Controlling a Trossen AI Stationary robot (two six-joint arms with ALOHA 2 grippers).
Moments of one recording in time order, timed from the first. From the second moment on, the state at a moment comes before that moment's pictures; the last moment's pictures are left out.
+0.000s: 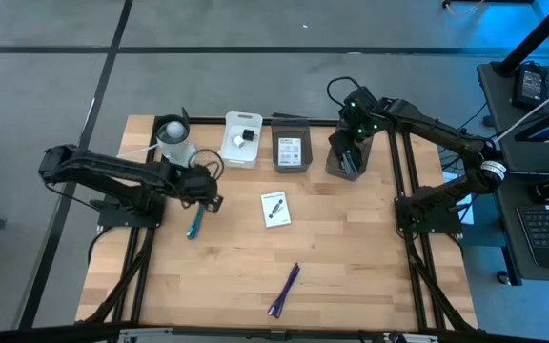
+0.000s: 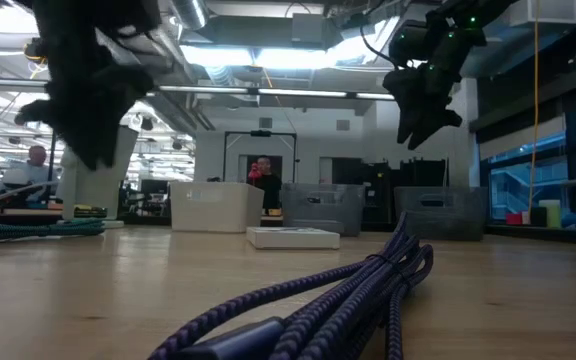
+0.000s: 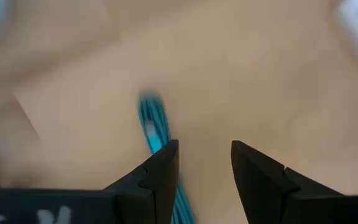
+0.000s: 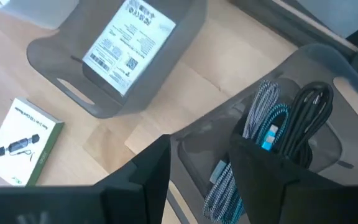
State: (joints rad) left arm -0.04 1.13 0.75 -0.92 -0.22 -1.15; right arm -0.71 1.40 1.17 -0.85 -0.10 0.23
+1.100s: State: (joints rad) left arm -0.14 1.58 0.75 -0.89 0.18 -1.26; right arm -0.71 1.40 1.17 -0.82 -0.10 0.20
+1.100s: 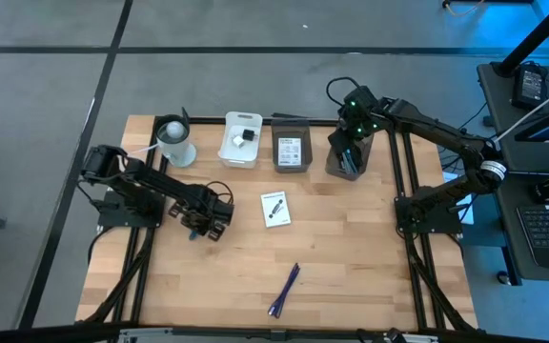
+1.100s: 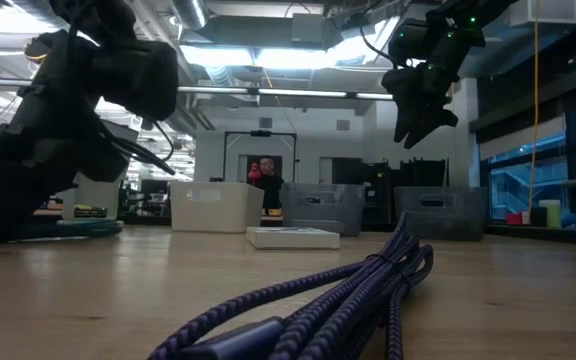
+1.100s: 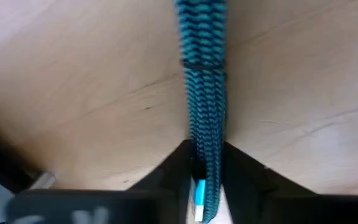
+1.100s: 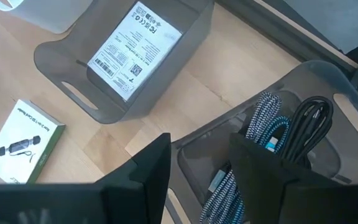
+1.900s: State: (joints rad) left arm 0.19 1.19 0.95 -0.59 -0.24 -0.72; right arm -0.66 1.40 1.17 -0.54 -0.25 0.17
